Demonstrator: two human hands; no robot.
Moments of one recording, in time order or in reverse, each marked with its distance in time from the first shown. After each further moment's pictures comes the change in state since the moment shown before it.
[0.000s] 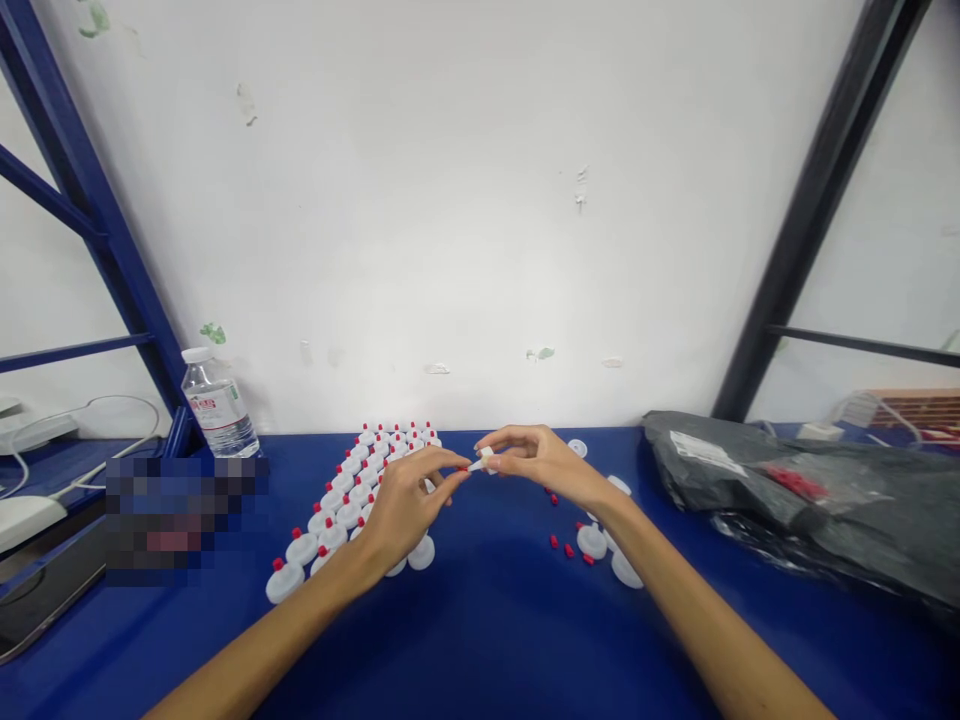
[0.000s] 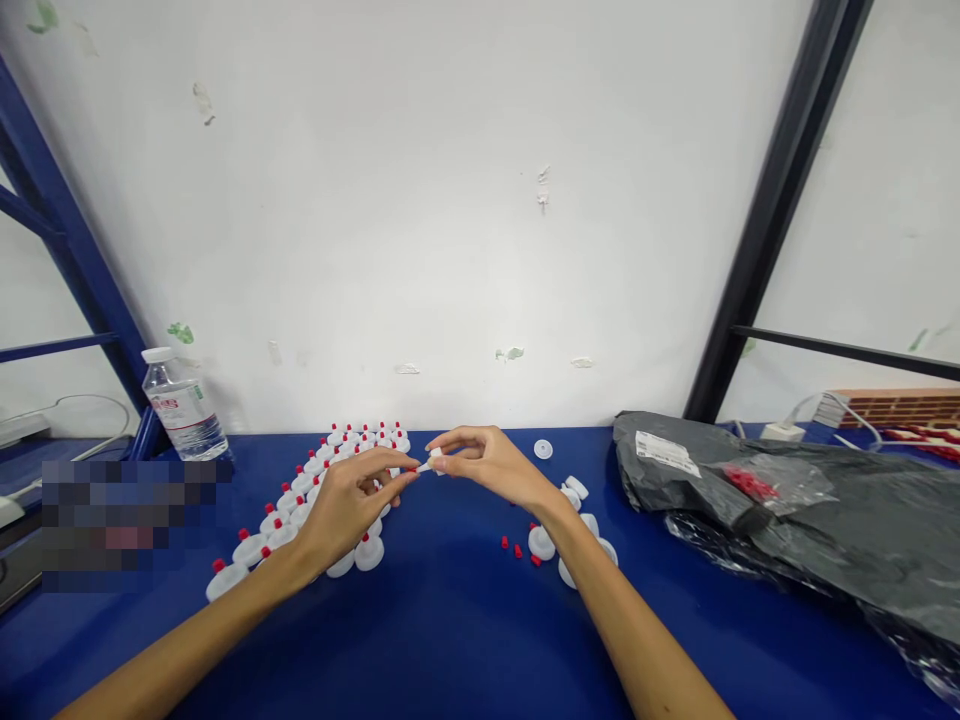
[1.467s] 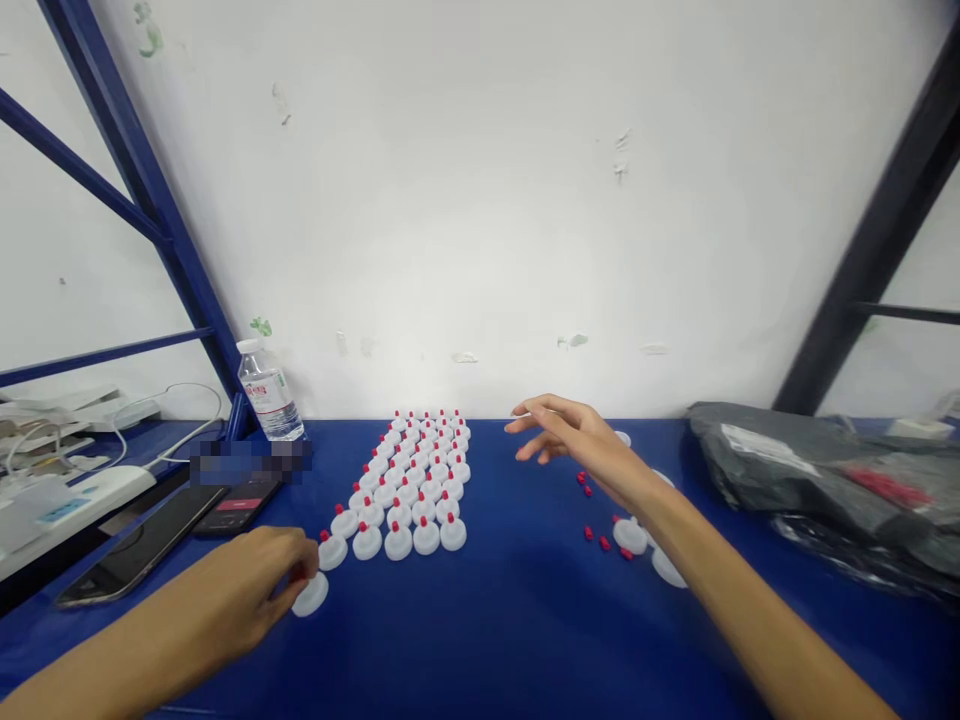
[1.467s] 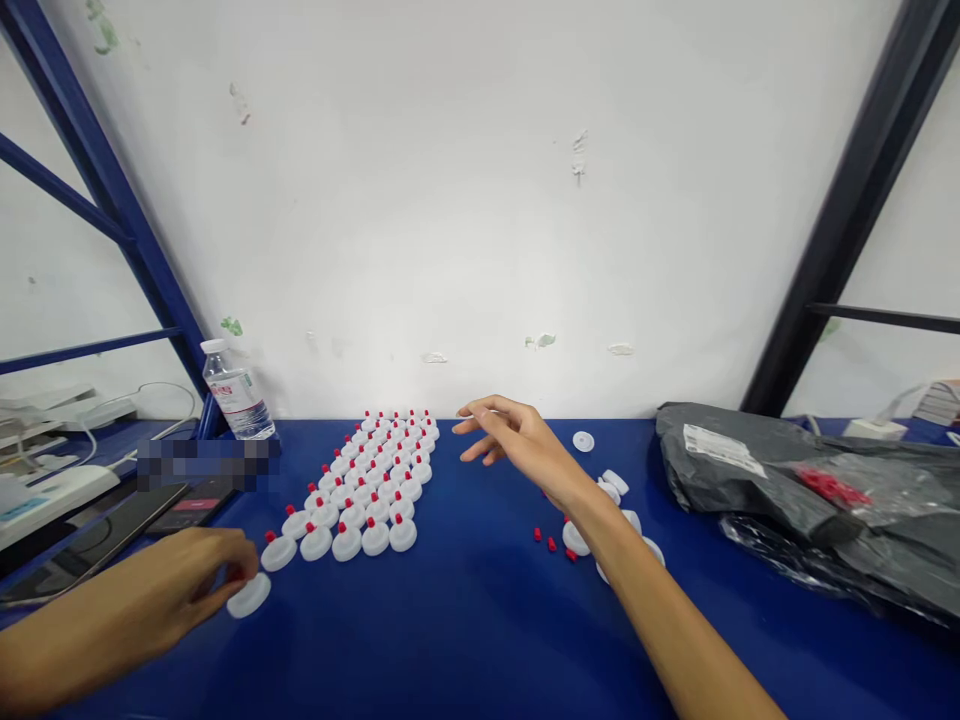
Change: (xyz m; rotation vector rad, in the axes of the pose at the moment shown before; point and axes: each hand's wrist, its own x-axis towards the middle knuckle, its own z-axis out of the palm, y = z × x) left_hand -0.101 -0.002 -0.161 0.694 -0.538 -0.401; right_hand -0.003 -0.021 0.009 0.097 0.122 -0.001
